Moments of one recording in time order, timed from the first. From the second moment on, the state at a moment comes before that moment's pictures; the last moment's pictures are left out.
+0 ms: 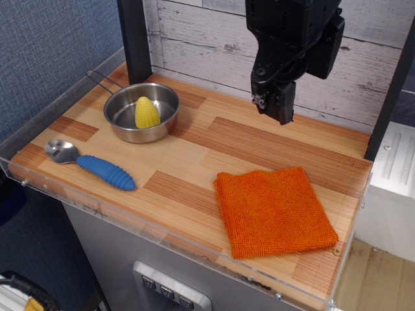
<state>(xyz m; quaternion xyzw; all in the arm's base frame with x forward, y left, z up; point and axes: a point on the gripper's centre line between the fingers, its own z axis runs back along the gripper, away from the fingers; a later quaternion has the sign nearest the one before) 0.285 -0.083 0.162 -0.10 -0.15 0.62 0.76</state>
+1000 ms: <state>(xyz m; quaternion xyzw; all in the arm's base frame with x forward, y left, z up) 0.289 -0.103 0.105 -0.07 -0.14 0.61 0.77</state>
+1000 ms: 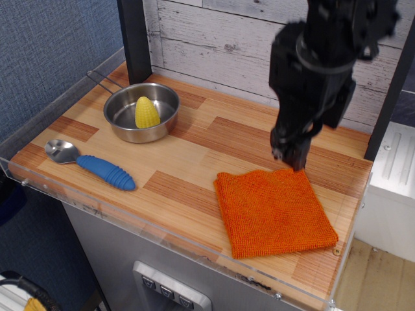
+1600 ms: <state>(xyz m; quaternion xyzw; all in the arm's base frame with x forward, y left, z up) 0.266 -0.097 0.059 -0.04 -0.08 0.62 0.78</state>
